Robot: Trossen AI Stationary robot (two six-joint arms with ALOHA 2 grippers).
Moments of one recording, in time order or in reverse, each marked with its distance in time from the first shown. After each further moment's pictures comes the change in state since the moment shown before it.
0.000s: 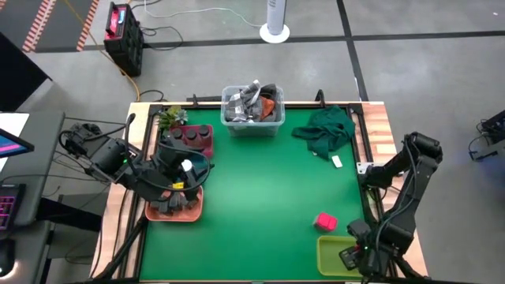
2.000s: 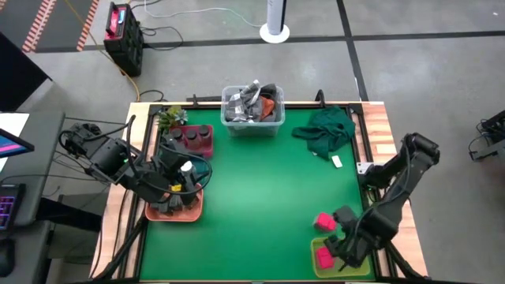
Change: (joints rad) left arm -0.006 0.000 0.000 -0.061 0.092 -0.012; right arm -0.181 0.034 0.117 -0.147 0.093 -0.195
